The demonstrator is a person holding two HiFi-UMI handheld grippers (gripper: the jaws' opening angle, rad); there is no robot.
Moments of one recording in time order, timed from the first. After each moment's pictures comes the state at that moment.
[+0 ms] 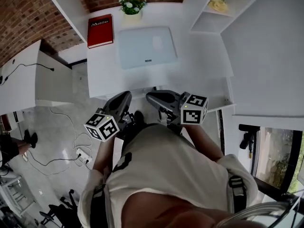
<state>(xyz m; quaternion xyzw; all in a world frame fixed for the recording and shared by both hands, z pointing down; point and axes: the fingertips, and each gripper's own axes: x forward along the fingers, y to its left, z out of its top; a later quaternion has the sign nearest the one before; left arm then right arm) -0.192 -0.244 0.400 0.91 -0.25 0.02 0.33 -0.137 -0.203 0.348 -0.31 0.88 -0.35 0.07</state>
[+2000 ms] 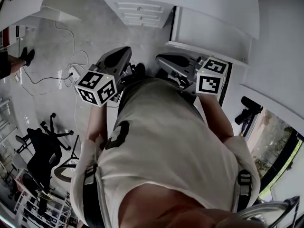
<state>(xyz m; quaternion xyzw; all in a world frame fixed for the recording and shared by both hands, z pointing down) -0.319 -0.026 0.432 0.88 -0.36 0.11 0.29 -0.240 0.012 0.389 -0.18 0.89 -0.42 -0.02</state>
